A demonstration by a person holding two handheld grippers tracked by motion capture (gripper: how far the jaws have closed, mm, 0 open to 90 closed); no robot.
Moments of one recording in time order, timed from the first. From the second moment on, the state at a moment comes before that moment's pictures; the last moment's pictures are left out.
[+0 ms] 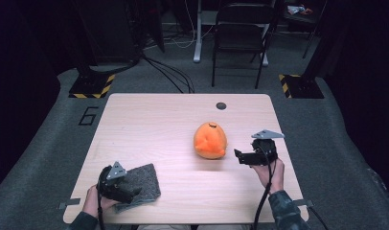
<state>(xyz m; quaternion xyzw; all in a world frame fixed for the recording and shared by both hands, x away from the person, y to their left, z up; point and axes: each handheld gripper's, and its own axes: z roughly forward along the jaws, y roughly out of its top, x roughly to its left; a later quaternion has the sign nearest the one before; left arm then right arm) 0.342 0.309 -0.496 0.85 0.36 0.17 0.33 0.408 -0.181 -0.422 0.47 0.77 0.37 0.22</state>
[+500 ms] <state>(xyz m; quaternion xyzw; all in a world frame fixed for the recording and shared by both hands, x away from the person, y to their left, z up) 0.338 0.304 -0.513 0.87 0.36 0.15 0.31 0.358 -0.258 -0.453 0.52 0.75 0.34 0.21</state>
